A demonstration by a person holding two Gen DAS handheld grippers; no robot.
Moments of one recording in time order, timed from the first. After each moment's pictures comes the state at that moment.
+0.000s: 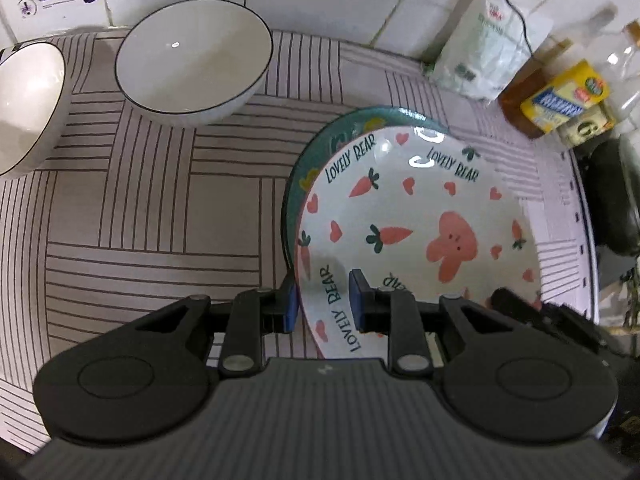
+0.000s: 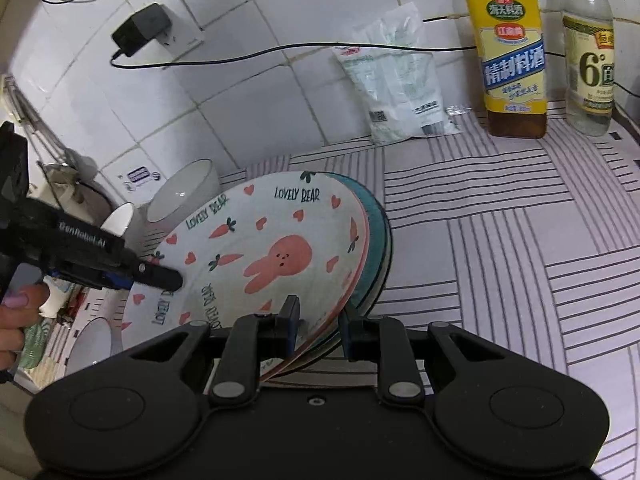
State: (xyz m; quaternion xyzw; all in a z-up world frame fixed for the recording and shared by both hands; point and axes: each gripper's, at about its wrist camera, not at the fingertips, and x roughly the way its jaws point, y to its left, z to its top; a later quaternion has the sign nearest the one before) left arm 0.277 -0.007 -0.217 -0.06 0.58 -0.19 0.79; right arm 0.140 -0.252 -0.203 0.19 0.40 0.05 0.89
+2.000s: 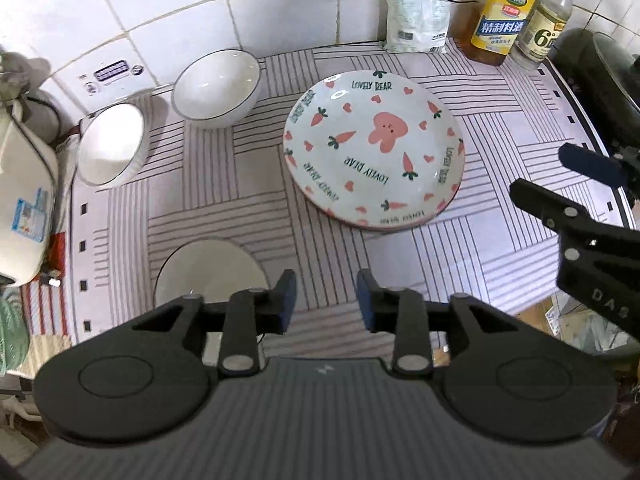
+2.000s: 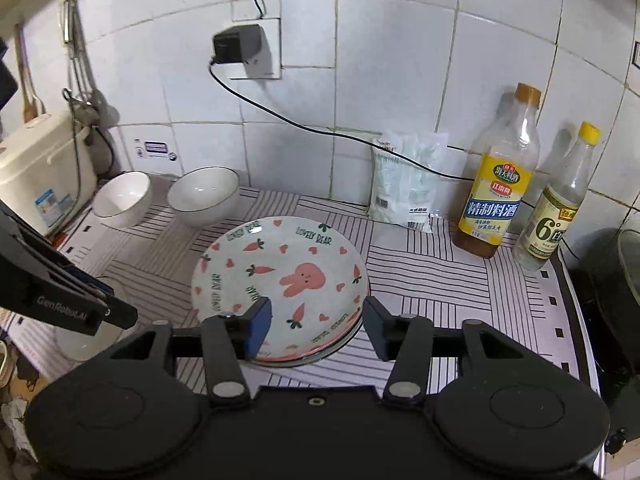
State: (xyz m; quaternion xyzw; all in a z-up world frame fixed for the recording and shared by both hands) left arm 0.132 -0.019 -0.126 0.10 0.53 -0.15 0.83; right arm 0.089 -0.197 -0.089 -0.01 0.38 0.03 0.92
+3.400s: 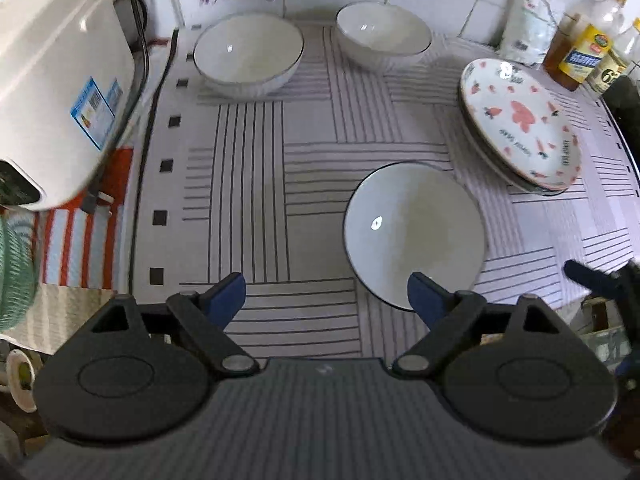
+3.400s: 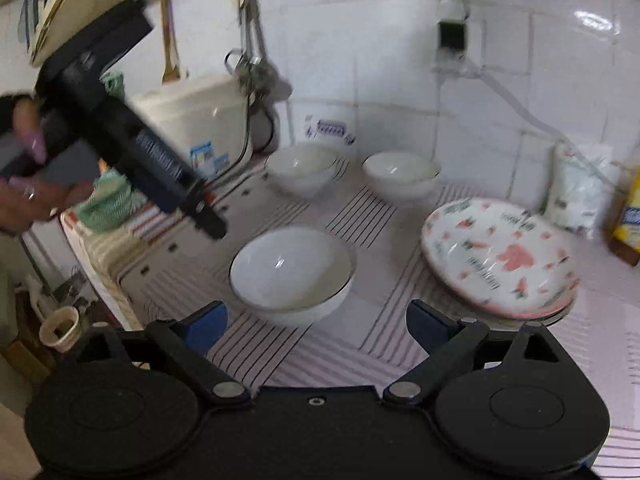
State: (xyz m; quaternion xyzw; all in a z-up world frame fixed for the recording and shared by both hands) left arm 0.153 0.181 -0.203 0.02 0.53 -0.15 0.84; right arm 0.032 -0.035 -0.178 -0.03 0.34 0.18 0.92
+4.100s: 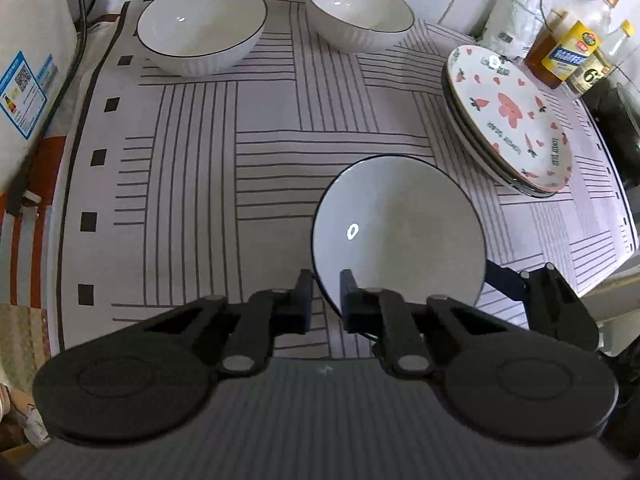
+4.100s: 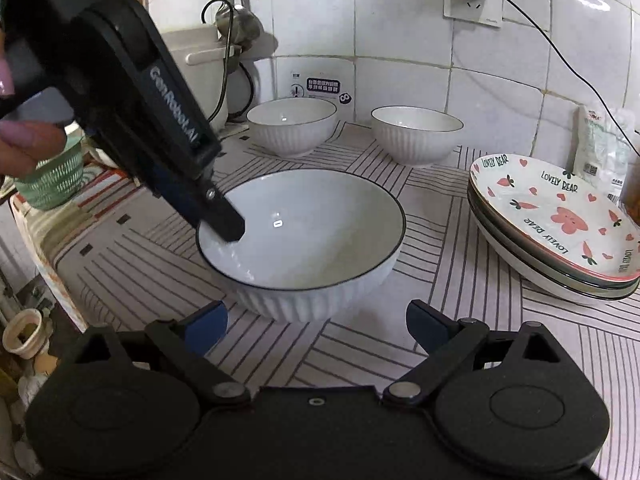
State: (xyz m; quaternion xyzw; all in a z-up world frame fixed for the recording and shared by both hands) left arm 0.177 0.169 -0.245 -0.02 0.53 -0.20 0.82; right arm 0.072 0.012 -0.250 -0.02 0.33 0.13 0.93
